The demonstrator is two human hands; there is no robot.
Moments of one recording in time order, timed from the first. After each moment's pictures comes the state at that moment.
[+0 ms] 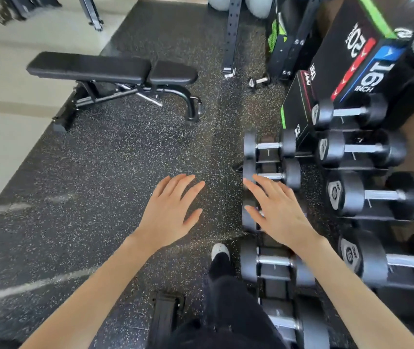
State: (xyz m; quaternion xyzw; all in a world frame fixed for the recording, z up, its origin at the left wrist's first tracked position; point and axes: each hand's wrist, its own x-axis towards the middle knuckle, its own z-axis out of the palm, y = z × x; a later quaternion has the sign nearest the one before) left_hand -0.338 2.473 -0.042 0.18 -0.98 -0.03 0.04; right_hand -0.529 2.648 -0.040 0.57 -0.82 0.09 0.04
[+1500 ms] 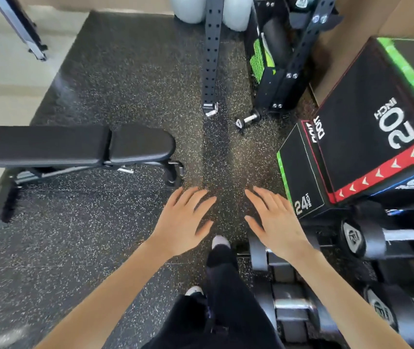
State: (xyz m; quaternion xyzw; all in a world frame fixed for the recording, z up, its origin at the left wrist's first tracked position) left_hand -0.818 1.988 -0.059 0.06 -1.00 -0.05 0.03; right_hand -0.966 2.177 -0.045 0.48 -0.88 0.05 -0.03
